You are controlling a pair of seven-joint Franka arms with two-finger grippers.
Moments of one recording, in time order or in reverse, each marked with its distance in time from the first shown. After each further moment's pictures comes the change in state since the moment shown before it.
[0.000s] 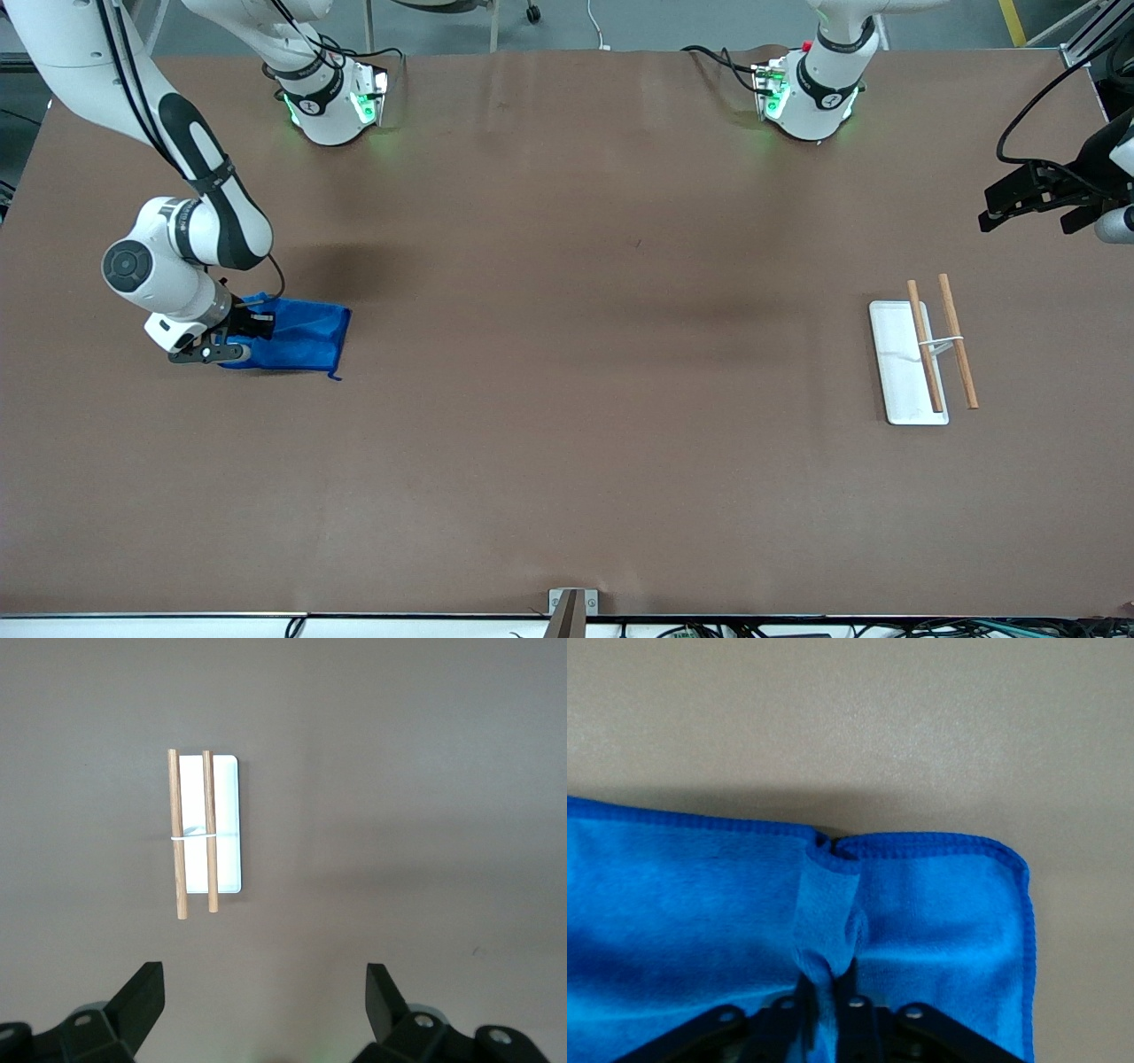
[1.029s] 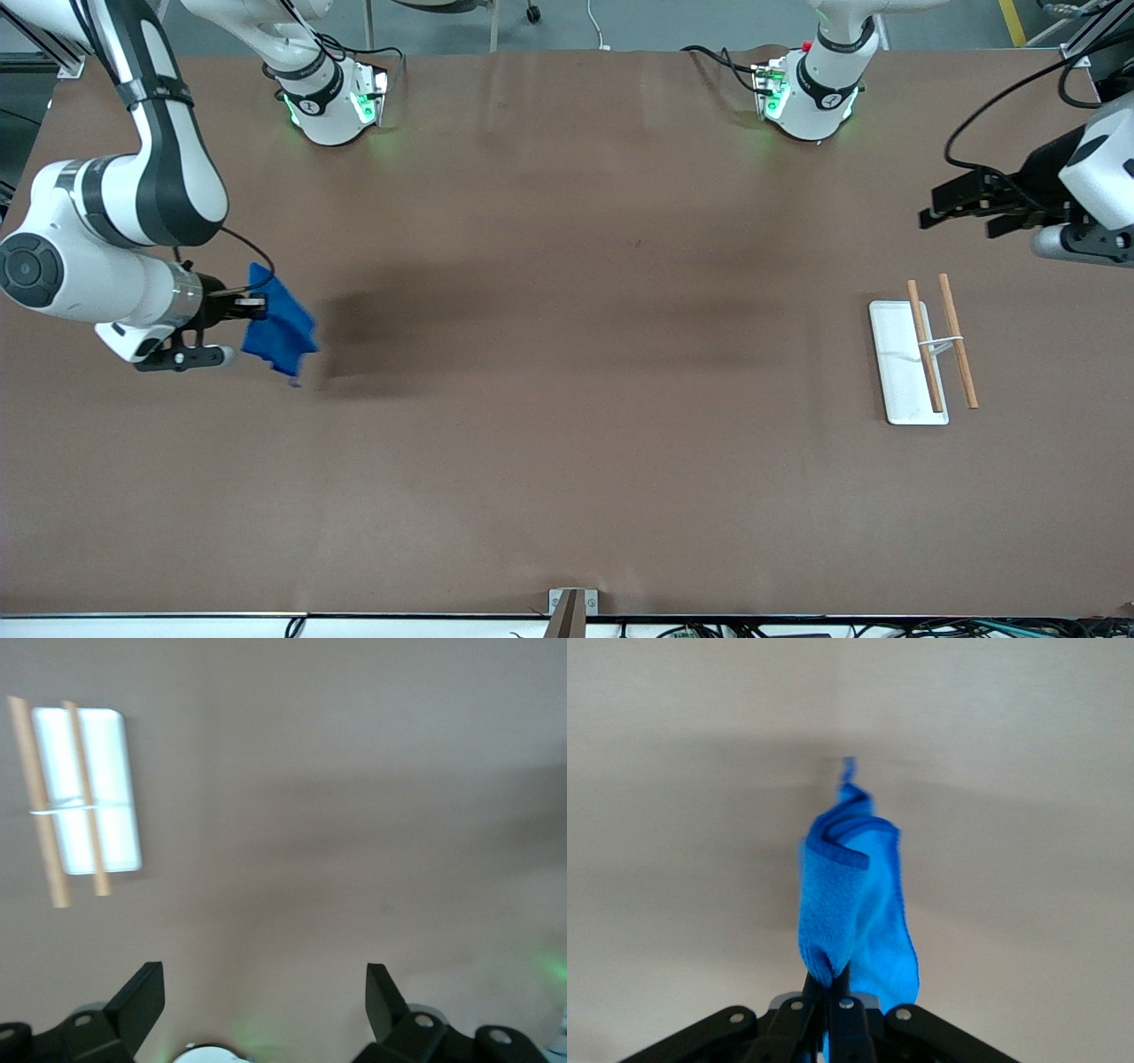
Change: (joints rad) left arm -0.001 0.030 -0.011 -0.051 -0.266 -0.049 0.000; right arm 0.030 -0.157 0.195 0.428 0.151 -0.725 0.159
